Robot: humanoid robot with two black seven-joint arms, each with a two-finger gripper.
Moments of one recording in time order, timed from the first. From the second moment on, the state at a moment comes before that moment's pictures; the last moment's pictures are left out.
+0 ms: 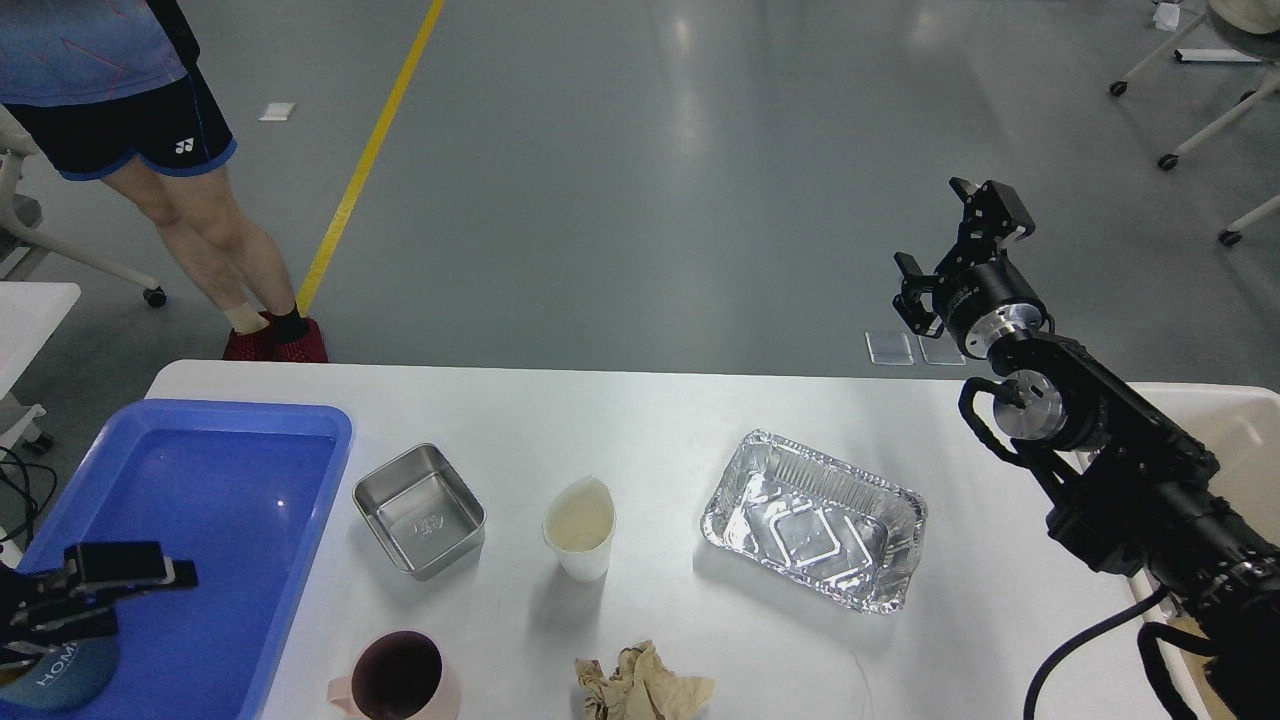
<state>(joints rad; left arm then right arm) -0.64 1.43 -0.16 -1.73 0.79 -0.43 -0.01 0.74 -0.24 0.93 0.75 -0.24 0.03 0.21</state>
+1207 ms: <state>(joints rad) -0.35 1.07 -0.17 -1.72 0.75 -0.16 -0.02 0.74 -0.24 0.93 0.75 -0.24 0.03 0.21</state>
